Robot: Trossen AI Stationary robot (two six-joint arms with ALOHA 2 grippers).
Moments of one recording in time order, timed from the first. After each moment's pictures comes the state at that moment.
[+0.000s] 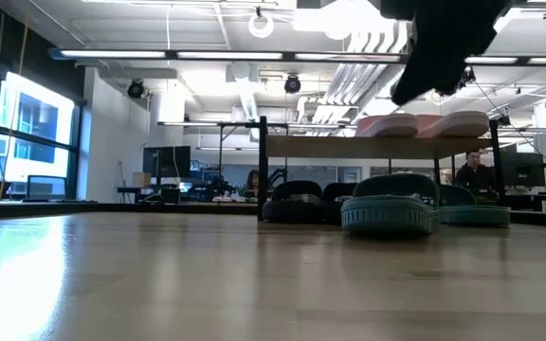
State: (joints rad) left arm -0.19 1.97 2.18 -0.92 0.16 -0.04; right arm 0.37 1.39 0.95 -0.48 0.27 0.62
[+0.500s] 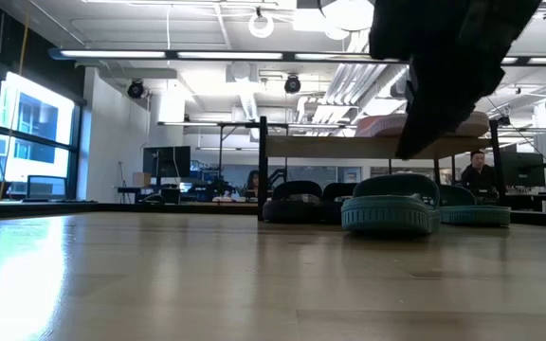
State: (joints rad) left arm -0.19 1.60 1.54 -0.46 0.11 -0.22; right arm 0.41 1.58 0.95 -0.38 0.21 0.68
